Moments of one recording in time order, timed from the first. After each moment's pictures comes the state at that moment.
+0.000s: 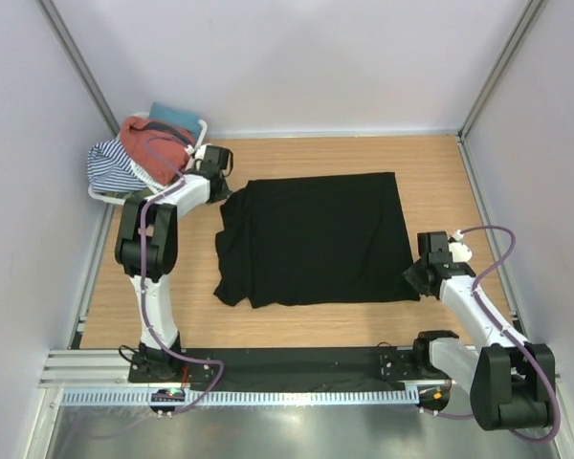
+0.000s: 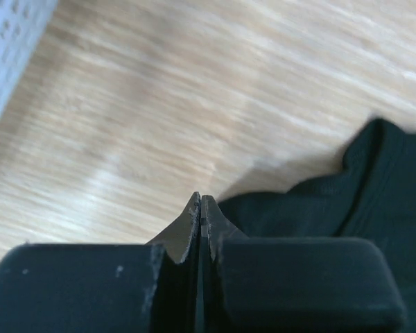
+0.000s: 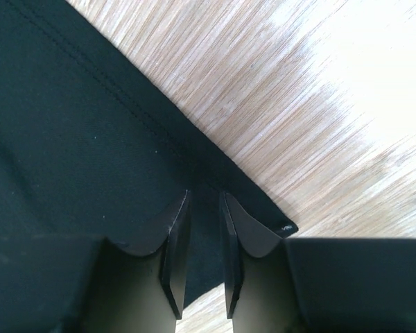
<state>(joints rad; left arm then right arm) -0.24 2.02 1.43 -0.34 -0.34 -0.53 0.03 0.99 0.46 -0.53 0.24 0.89</state>
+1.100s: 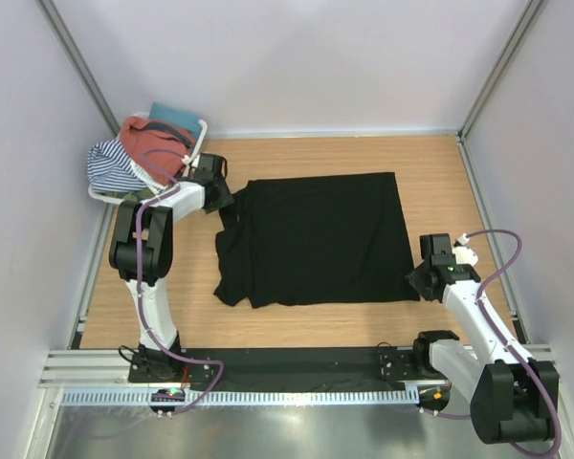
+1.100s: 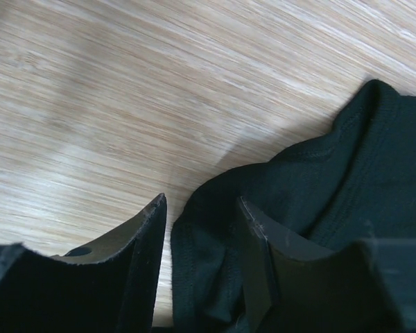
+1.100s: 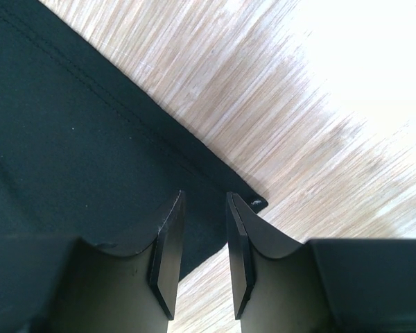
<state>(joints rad) -0.21 1.99 1.34 -0.28 -0.19 -0.58 0.03 0.93 0.48 -0.67 0.28 0.92</state>
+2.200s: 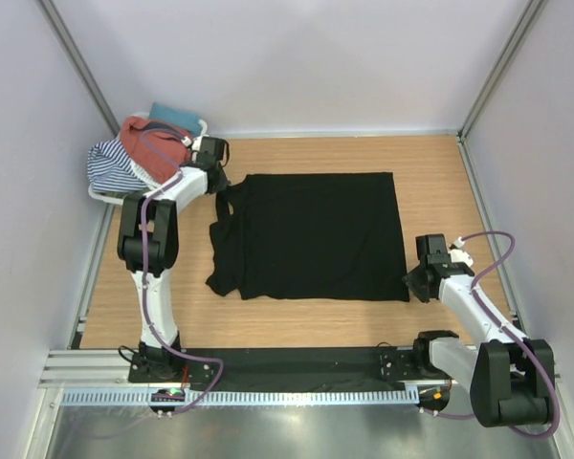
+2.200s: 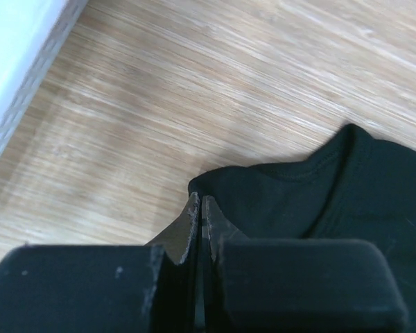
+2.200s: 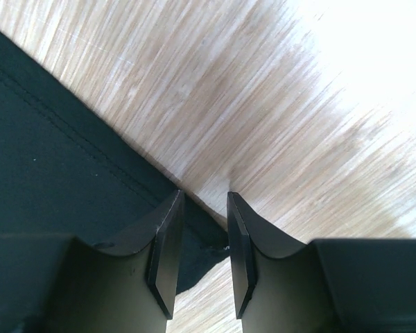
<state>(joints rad) -0.21 2.08 1.56 -0.36 -0.30 -0.52 0.03 1.02 0.45 -0.59 0.26 0.95</state>
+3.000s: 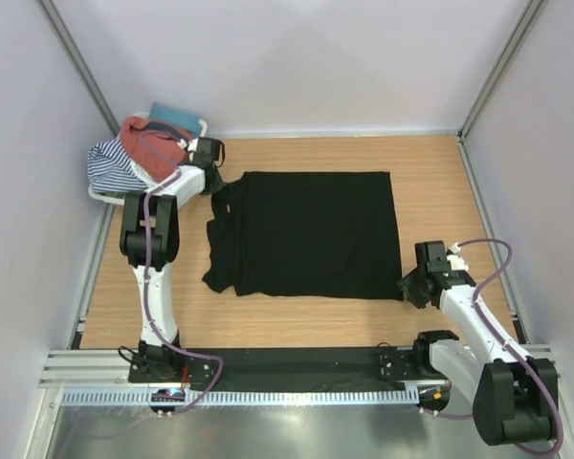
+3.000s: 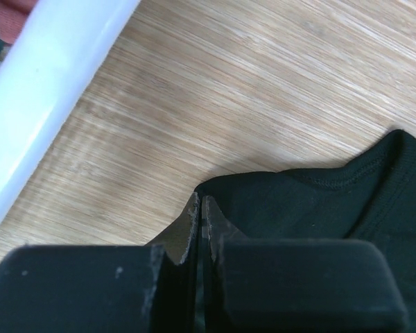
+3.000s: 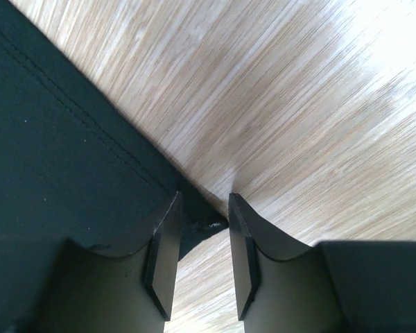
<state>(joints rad) -0.17 2.15 1.61 -0.39 -0.30 -0.52 0.07 0.92 0.41 -0.63 0.17 0.97</state>
